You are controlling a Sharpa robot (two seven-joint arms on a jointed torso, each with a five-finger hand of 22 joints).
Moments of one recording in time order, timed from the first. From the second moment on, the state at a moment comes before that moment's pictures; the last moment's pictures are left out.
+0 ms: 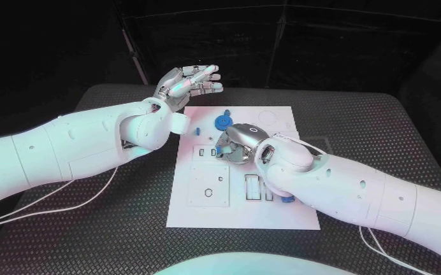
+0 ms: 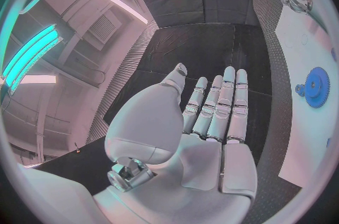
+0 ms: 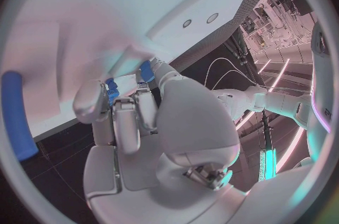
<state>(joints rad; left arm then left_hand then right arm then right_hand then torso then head) 1.18 -0.86 -0.03 1.47 0.06 -0.22 0.52 1.31 0.09 0.02 0.08 0.10 0.80 0.21 0.14 0.07 0.83 0.23 0.16 0.06 0.90 0.18 0.27 0.11 0.16 0.73 0.28 0.31 0.13 1.01 -0.44 0.02 1.40 -1.64 -0.27 -0.23 1.39 -0.03 0.19 0.09 0.18 1.02 0.14 0.12 0.06 1.41 0.06 1.36 1.31 1.47 -0.02 1.54 1.31 0.10 1.28 0.09 1.35 1.04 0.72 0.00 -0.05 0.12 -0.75</state>
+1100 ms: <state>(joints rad) 1.18 -0.86 -0.03 1.47 0.06 -0.21 0.52 1.31 0.10 0.02 0.07 0.10 0.83 0.21 0.16 0.07 0.85 0.21 0.17 0.06 0.91 0.17 0.27 0.11 0.17 0.74 0.28 0.31 0.13 0.99 -0.46 0.02 1.43 -1.64 -0.35 -0.24 1.39 -0.13 0.04 0.21 0.18 0.75 0.20 0.07 0.07 1.33 0.11 1.29 1.22 1.47 0.03 1.54 1.31 0.10 1.26 0.13 1.34 1.02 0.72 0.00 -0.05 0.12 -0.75</state>
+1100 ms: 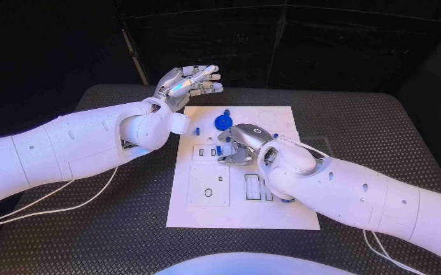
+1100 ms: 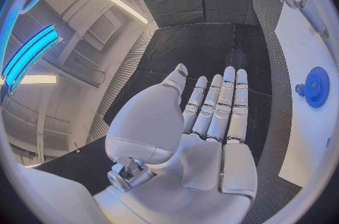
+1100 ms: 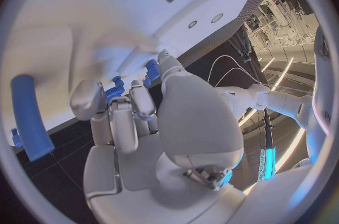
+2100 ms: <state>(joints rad) 1.18 -0.87 -0.03 1.41 -0.40 -0.12 0.05 1.19 0.07 -0.16 0.21 0.05 1.01 0.10 0.37 0.18 1.20 0.01 0.83 0.58 1.47 -0.04 1.42 1.30 0.18 1.22 0.05 0.97 0.59 1.06 -0.82 0.06 1.59 -1.06 -0.41 0.10 1.44 -0.06 0.01 0.21 0.21 0.88 0.16 0.14 0.07 1.18 0.07 1.09 0.97 1.46 0.00 1.30 1.10 0.16 1.08 0.10 1.09 0.63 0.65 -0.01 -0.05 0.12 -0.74</state>
